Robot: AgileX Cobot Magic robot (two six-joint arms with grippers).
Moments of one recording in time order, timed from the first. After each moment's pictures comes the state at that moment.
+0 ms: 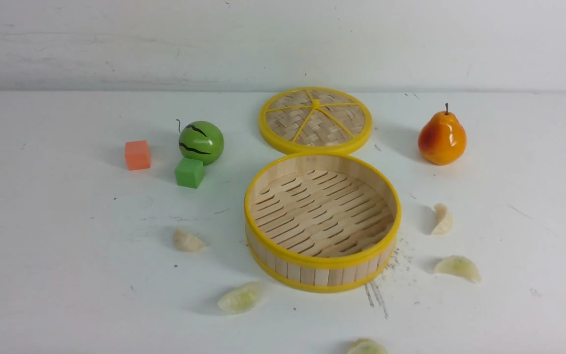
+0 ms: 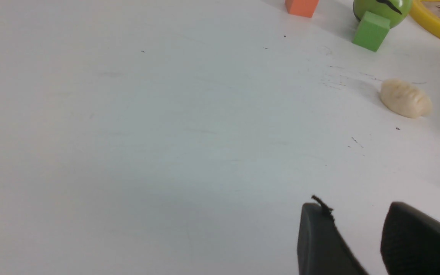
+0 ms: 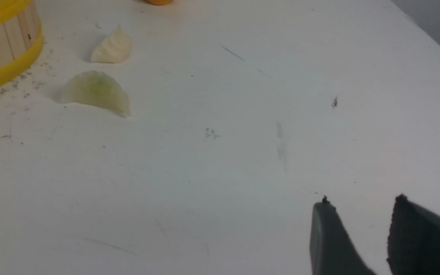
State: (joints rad) right arm -0.13 -0.01 0.02 -0.08 0.38 -0.01; left arm 0.03 -0.01 0.03 0.01 0.38 -0.26
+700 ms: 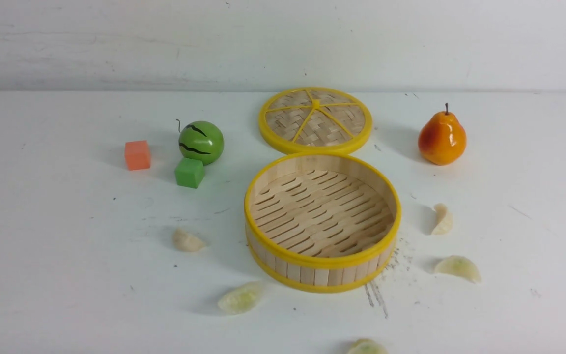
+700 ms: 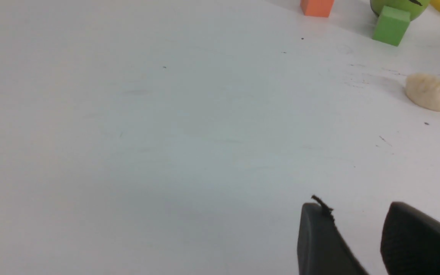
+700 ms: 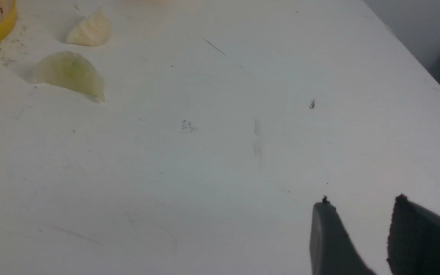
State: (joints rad) right arm -0.13 -0.01 0.02 -0.18 0.38 -0.01; left arm 0.03 -0.01 0.03 0.13 0.38 -0.26
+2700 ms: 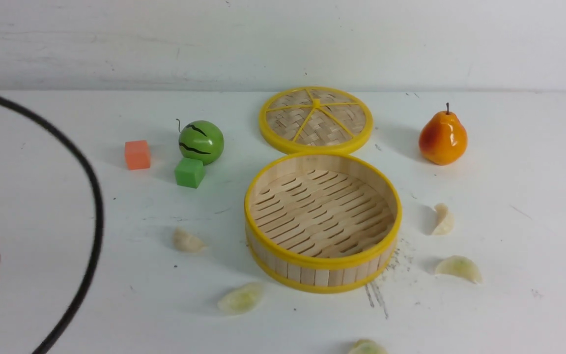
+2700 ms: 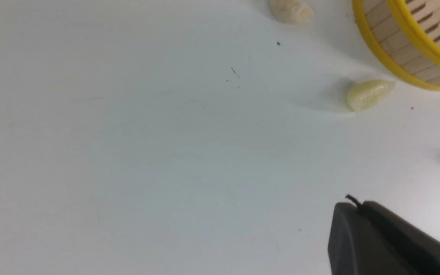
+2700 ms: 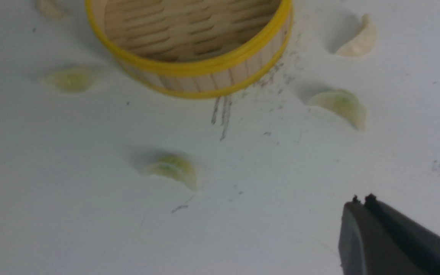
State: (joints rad) right arm 0.18 0.90 -0.86 0.31 0.90 -0.23; left arm -0.08 0.94 -1.00 -0.17 1.11 -0.10
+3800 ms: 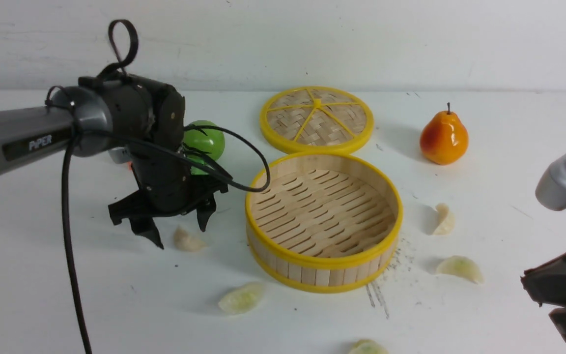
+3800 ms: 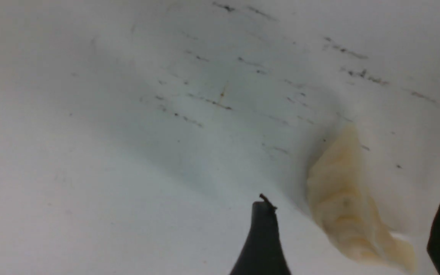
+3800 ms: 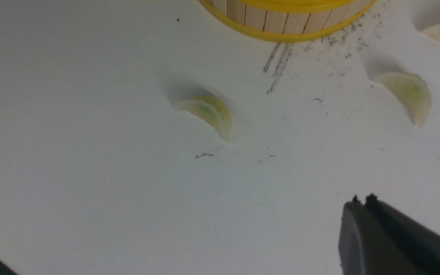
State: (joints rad) right arm 0.38 0.99 -0.91 0.20 0.96 -0.23; left arm -0.32 2.08 -1.58 0.08 0.93 -0.77
